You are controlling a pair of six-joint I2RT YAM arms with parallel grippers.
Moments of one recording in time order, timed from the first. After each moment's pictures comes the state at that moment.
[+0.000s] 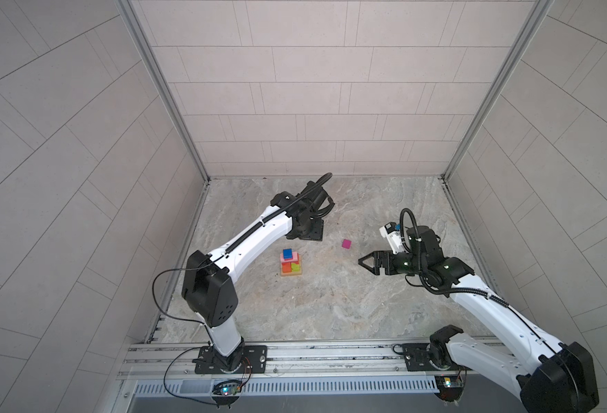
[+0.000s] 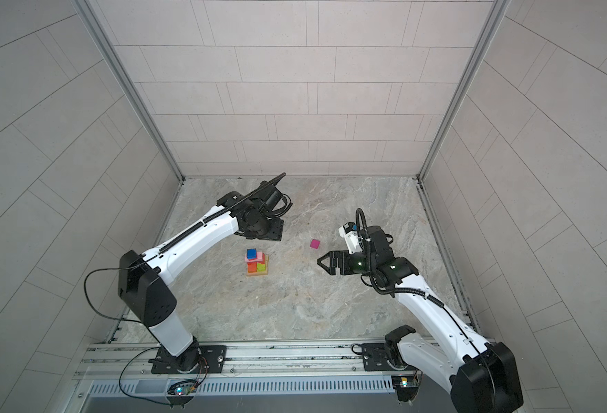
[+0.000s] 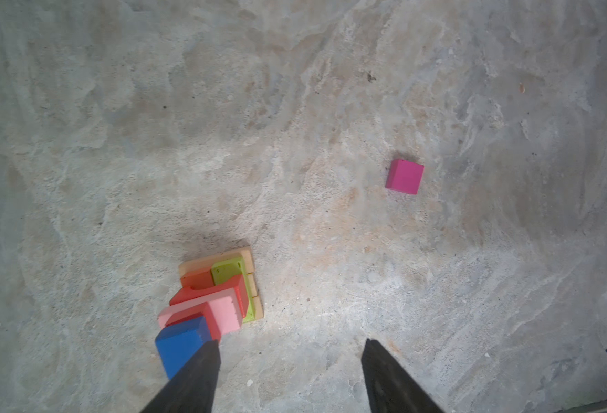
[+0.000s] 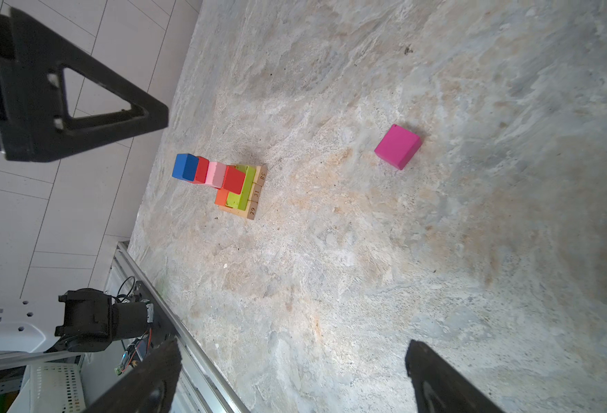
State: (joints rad) left arm -0.65 1.75 1.64 -1.11 -0.06 -0.51; right arm 0.36 0.99 0.70 -0.45 -0.50 0.42
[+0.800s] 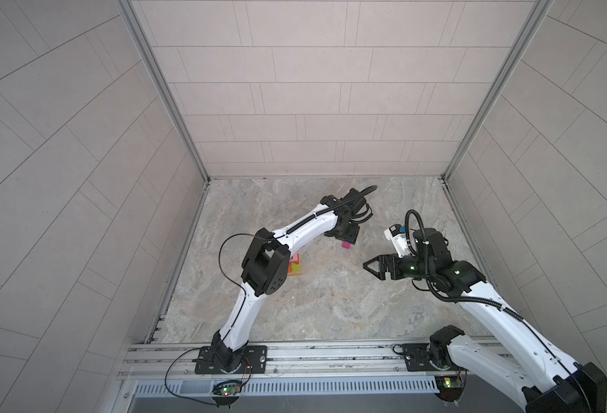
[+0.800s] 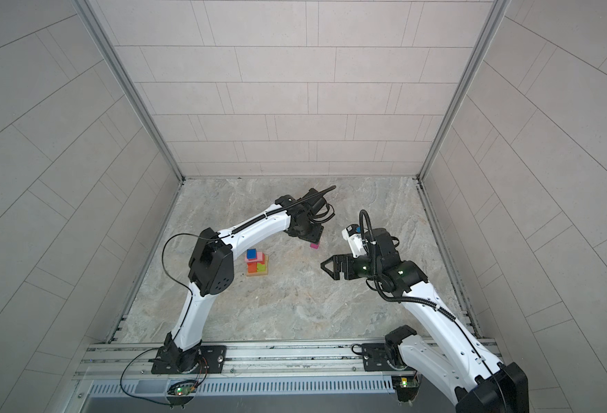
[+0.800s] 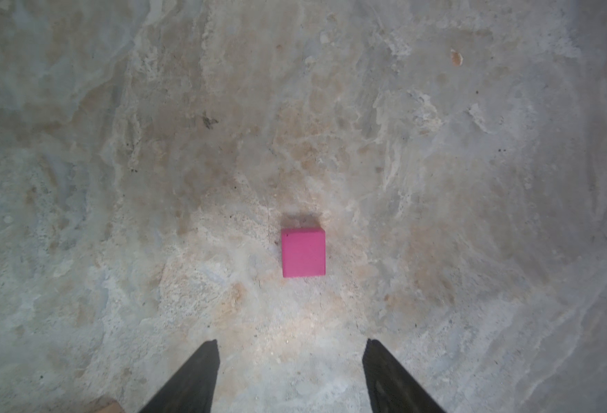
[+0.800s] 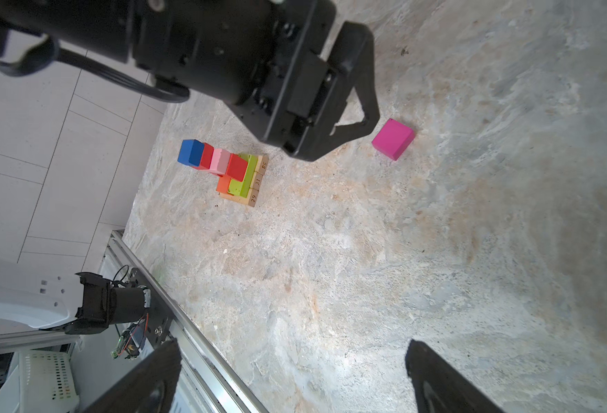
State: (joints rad) left arm -0.77 2.24 2.02 -1.02 -0.05 -0.39; right arm 0.36 0.89 0.73 -0.59 -0.48 0.37
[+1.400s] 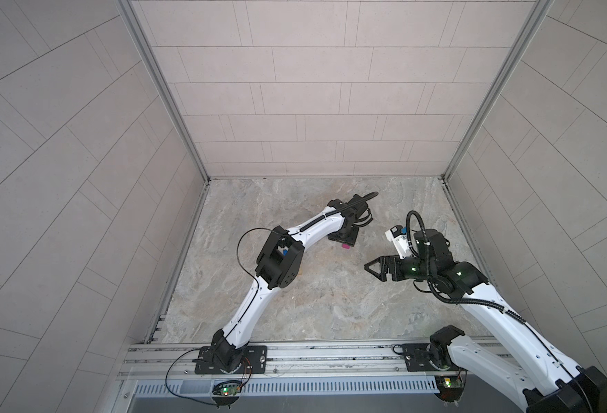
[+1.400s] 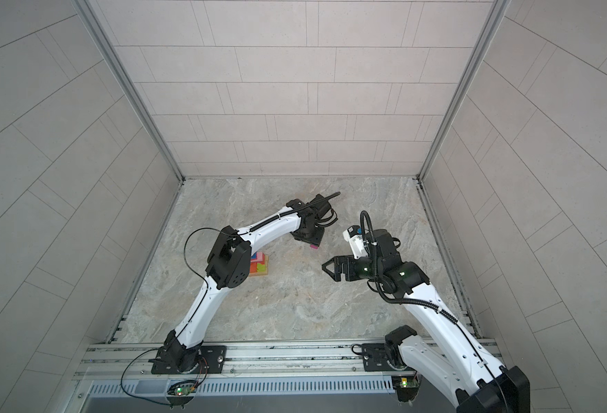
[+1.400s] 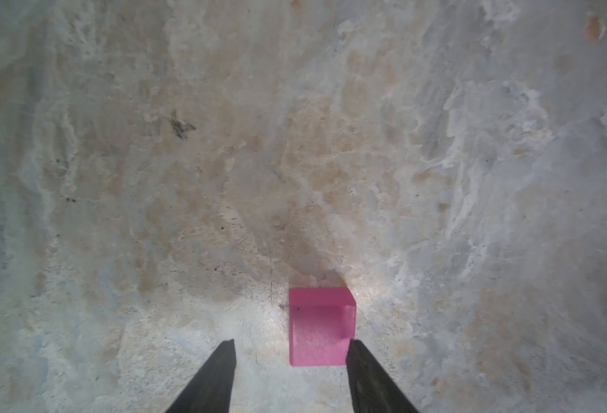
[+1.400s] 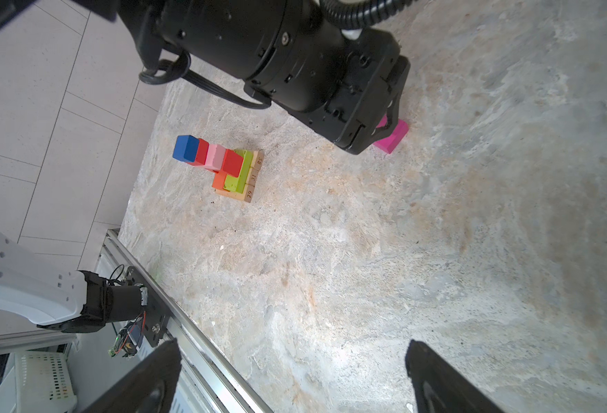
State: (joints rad) left arm -0.77 2.41 2.12 -1.03 -0.06 -0.41; right arm 0.36 0.88 0.73 -0.62 -0.47 0.37
